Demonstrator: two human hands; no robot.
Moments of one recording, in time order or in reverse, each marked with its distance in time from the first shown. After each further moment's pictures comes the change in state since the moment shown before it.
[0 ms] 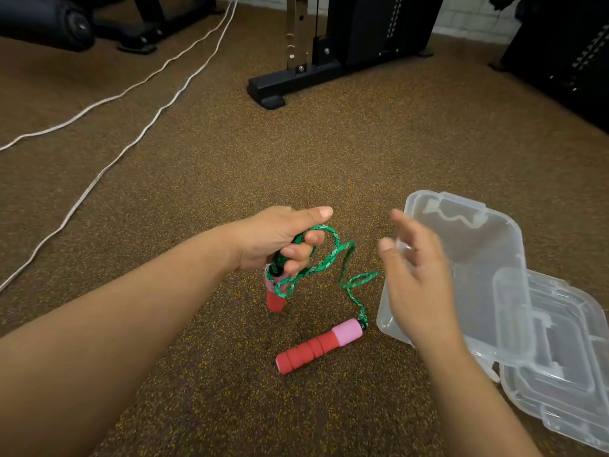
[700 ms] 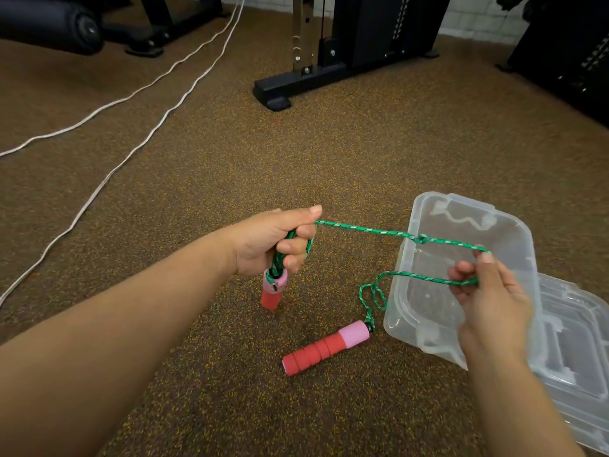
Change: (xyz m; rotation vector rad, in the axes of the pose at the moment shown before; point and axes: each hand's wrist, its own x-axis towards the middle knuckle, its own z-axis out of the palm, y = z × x) left_hand -0.003 -0.011 -0.014 -0.171 0.036 0.057; right_hand 0.008 0.044 -0.038 0.687 0.468 0.493
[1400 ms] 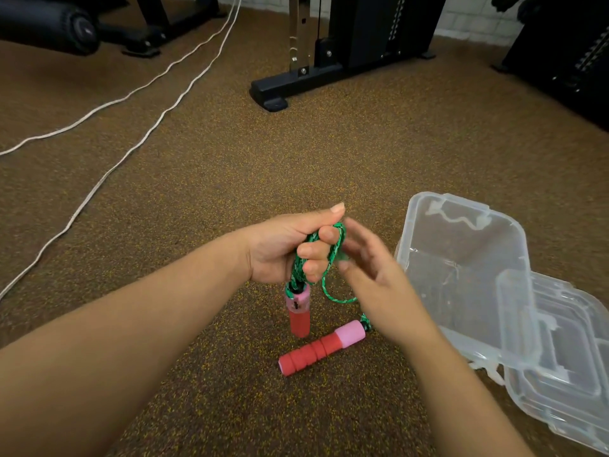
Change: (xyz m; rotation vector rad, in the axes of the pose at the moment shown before) left_hand 0.002 0.008 0.029 -0.165 -0.188 -0.101; right_hand -0.048 0.021 0.056 -0.467 -0.928 -0.131
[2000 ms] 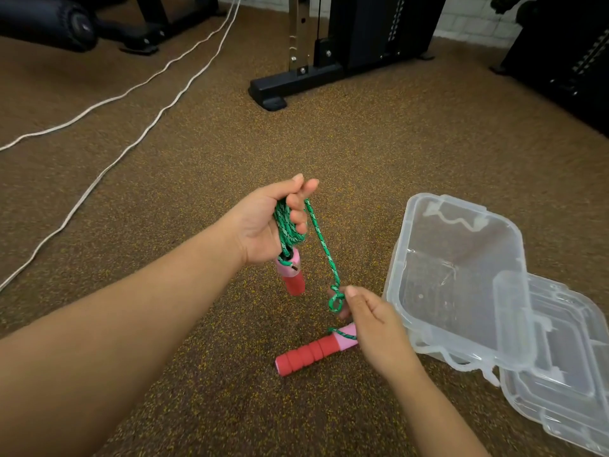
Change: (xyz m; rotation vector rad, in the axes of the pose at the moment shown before) left_hand 0.004 0.013 -0.025 -0.379 0.291 0.231; right_hand -0.029 0.037 0.008 -0.113 0.155 0.261
